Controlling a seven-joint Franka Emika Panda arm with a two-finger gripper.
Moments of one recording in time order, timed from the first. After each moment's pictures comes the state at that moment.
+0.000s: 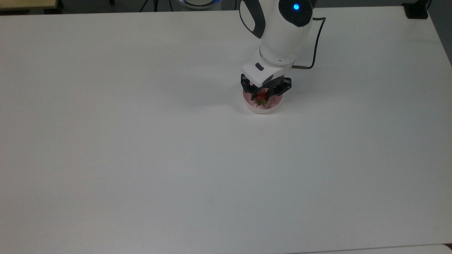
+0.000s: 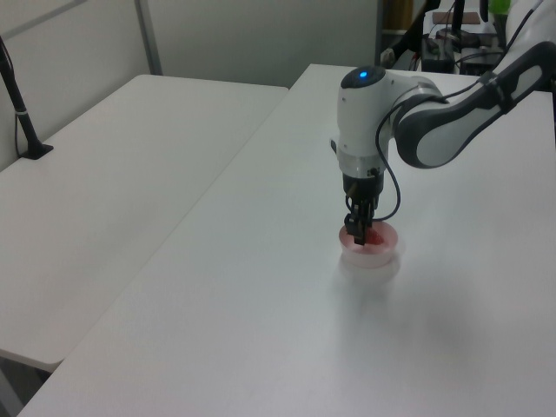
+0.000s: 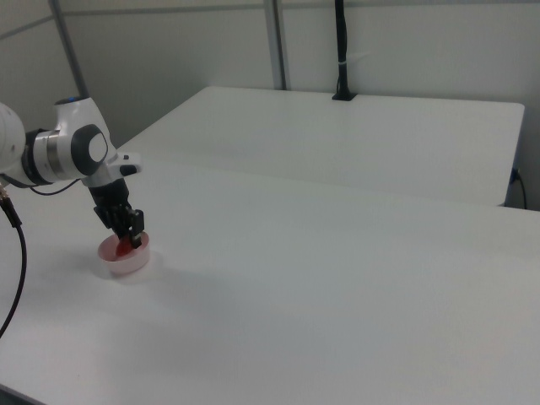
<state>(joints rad) 0.16 0.36 0.25 -1.84 -0.20 2.15 0.53</state>
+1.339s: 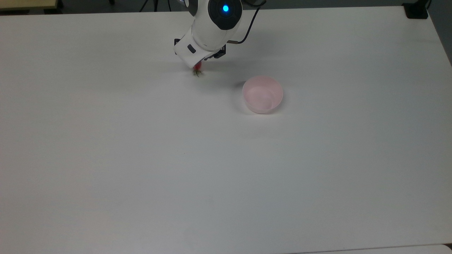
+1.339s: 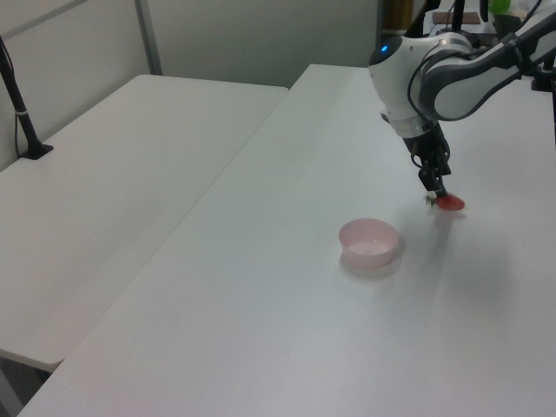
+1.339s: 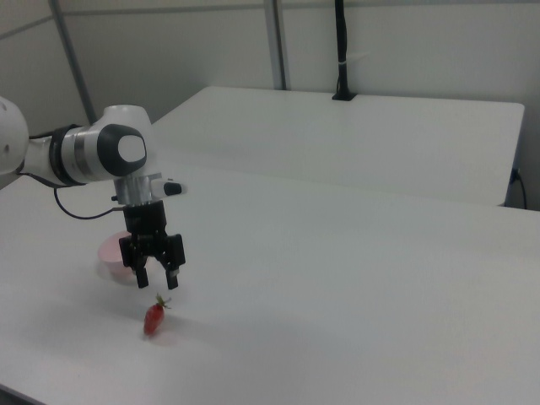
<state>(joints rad) -0.08 0.16 0.24 -2.02 -0.25 1.77 0.22</state>
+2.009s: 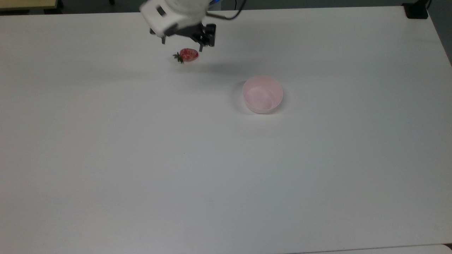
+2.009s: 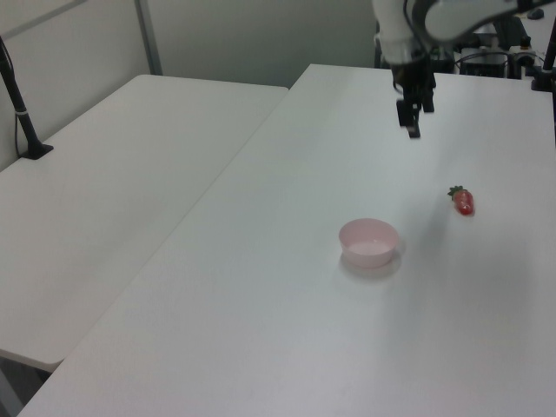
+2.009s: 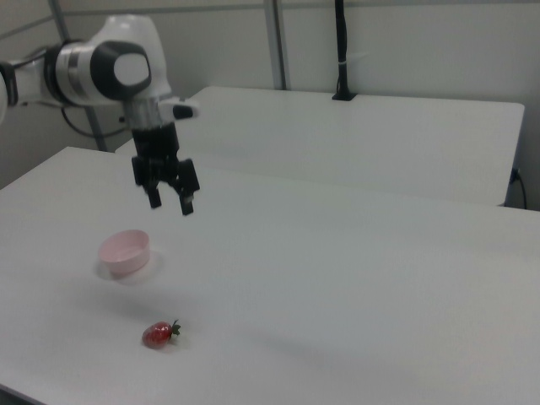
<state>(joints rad) -0.14 0.10 0.22 -1.74 -0.16 1.63 0.22</state>
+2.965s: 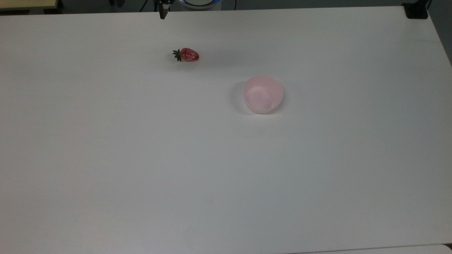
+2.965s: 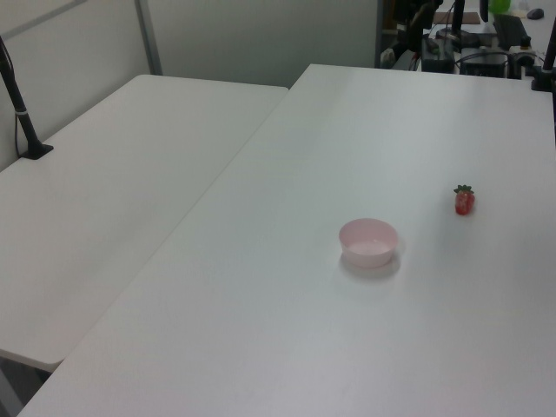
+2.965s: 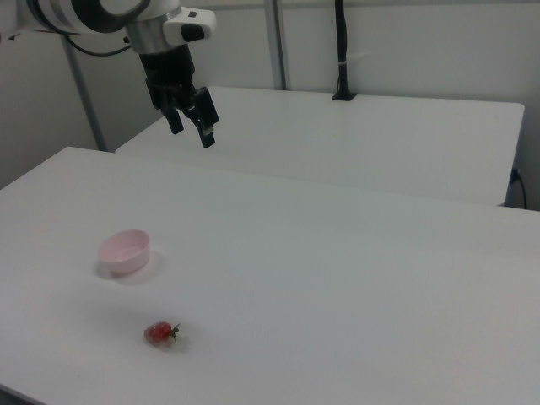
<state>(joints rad) -0.02 0.03 -0.06 -1.51 -0.03 1.63 0.20</state>
